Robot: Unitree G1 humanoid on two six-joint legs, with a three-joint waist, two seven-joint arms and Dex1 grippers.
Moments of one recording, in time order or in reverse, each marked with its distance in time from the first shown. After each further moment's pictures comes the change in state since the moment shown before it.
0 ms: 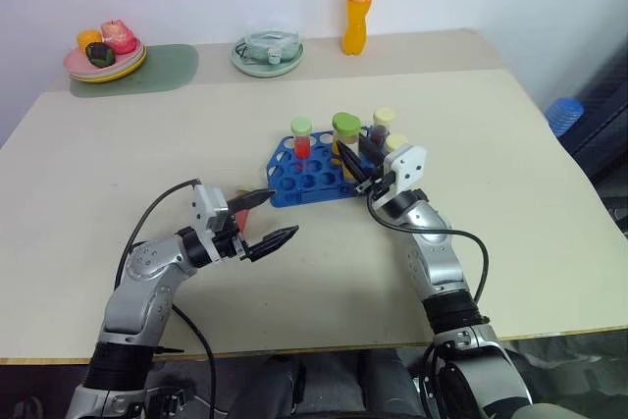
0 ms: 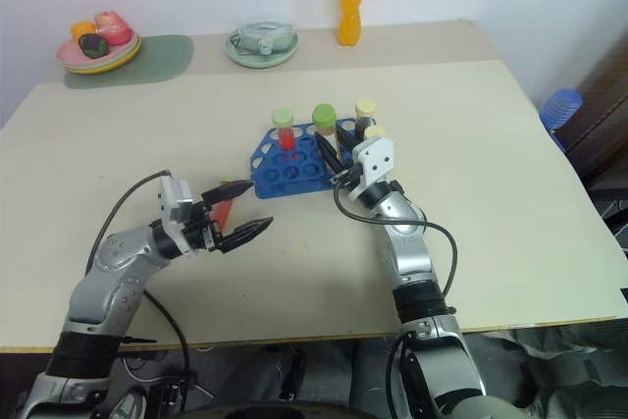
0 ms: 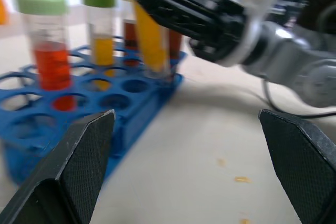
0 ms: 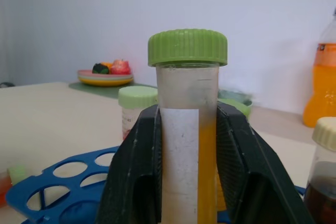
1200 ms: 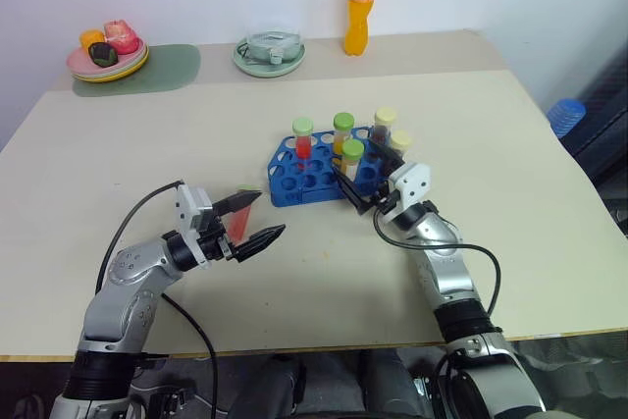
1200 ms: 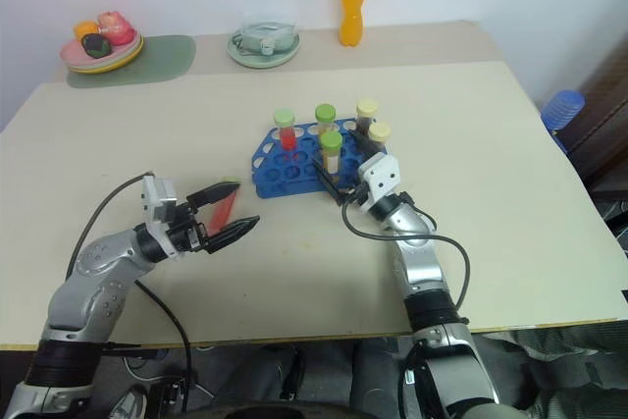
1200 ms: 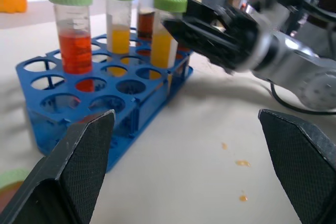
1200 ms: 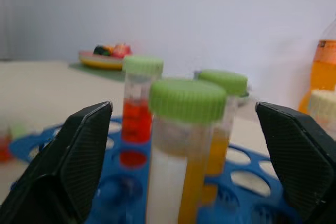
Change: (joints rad) left arm 0.023 0.025 0.048 -0.032 -0.044 0.059 0.074; right arm 0.078 -0.083 0.003 -0.012 -0.034 -0.053 0.053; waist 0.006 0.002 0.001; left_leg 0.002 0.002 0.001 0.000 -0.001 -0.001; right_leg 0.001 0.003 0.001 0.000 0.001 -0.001
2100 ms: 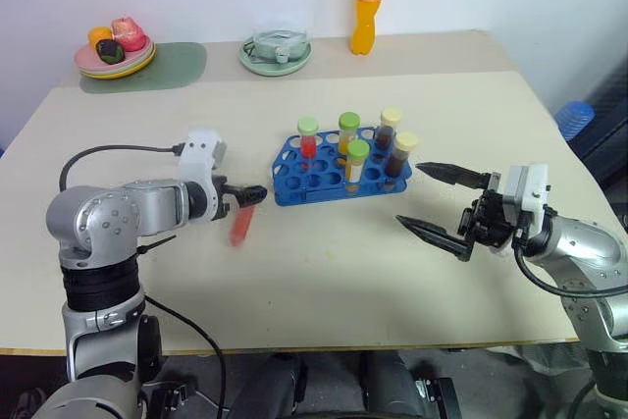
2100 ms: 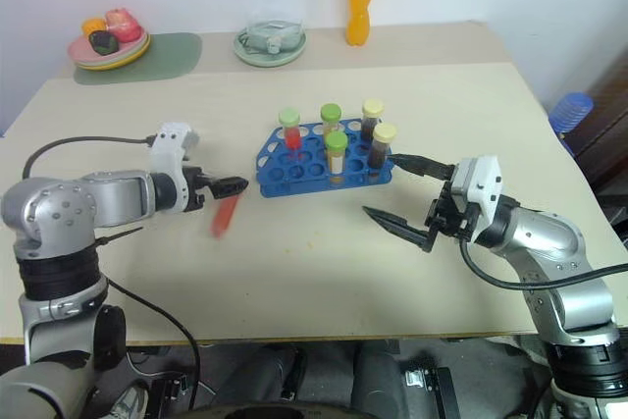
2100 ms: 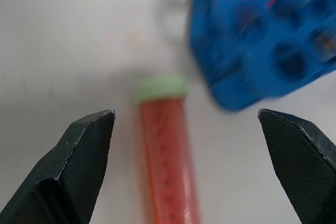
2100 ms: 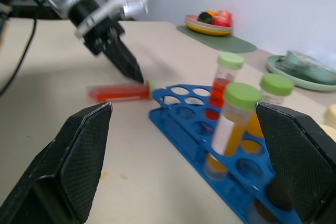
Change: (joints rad) left arm -0.537 -0.038 0.154 -0.050 -0.250 1.388 0.981; right arm 0.293 -0.558 -0.211 -0.694 0.511 0.617 0.411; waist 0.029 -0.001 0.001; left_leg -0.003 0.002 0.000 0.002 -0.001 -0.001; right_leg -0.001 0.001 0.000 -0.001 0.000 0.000
